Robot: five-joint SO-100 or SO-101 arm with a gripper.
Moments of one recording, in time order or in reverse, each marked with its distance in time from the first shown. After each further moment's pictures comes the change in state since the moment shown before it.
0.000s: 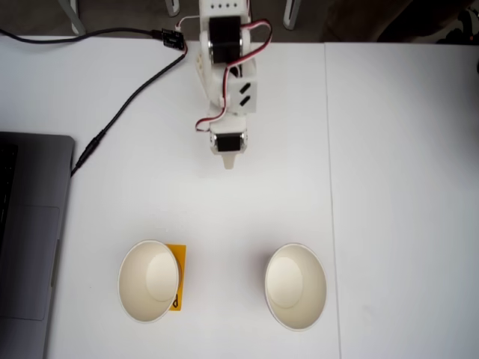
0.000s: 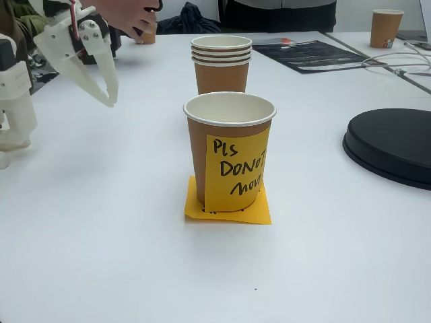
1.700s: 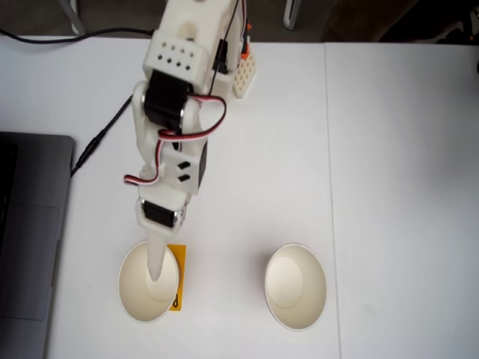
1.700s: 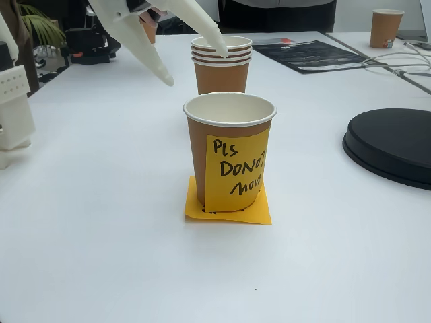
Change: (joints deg) arm 20.9 -41.5 -42.9 0.0 0.0
